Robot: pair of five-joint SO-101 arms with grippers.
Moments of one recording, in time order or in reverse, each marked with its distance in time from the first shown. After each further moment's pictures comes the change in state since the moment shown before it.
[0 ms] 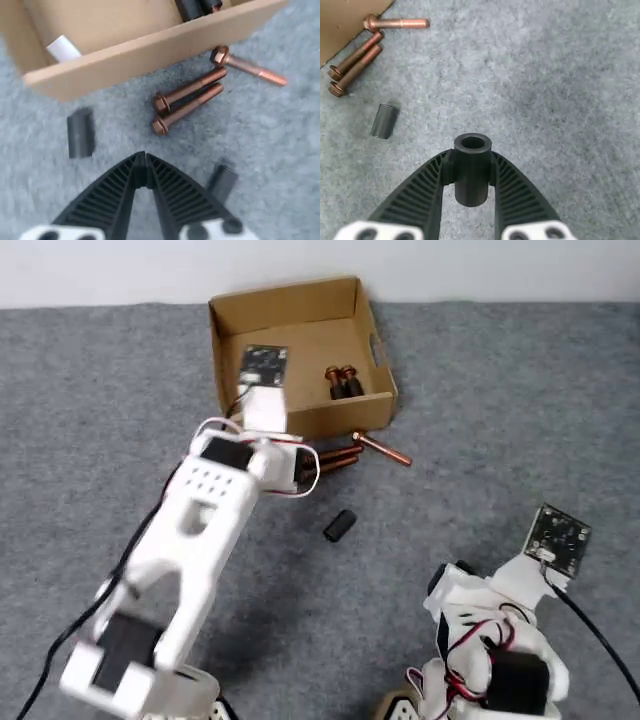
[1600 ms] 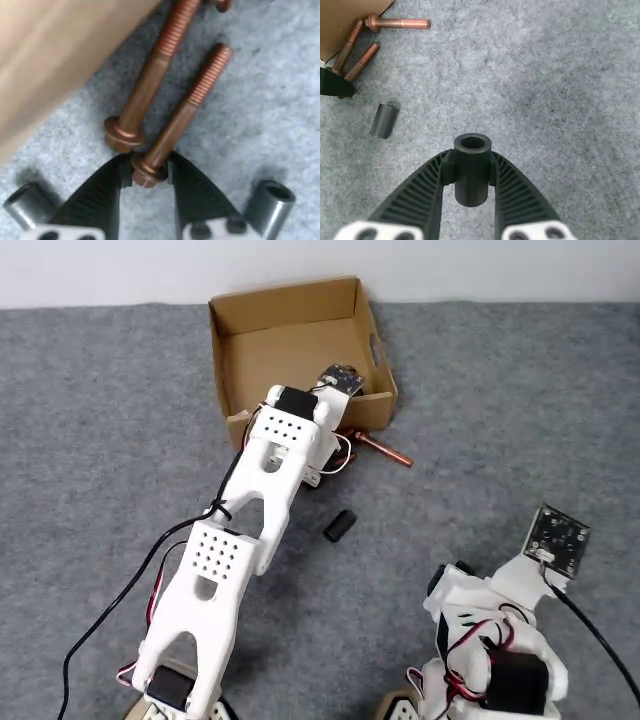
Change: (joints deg) left arm 3.1 65.3 -78.4 40.2 -17.2; right arm 0.0 -0.3 0.6 0.0 0.1
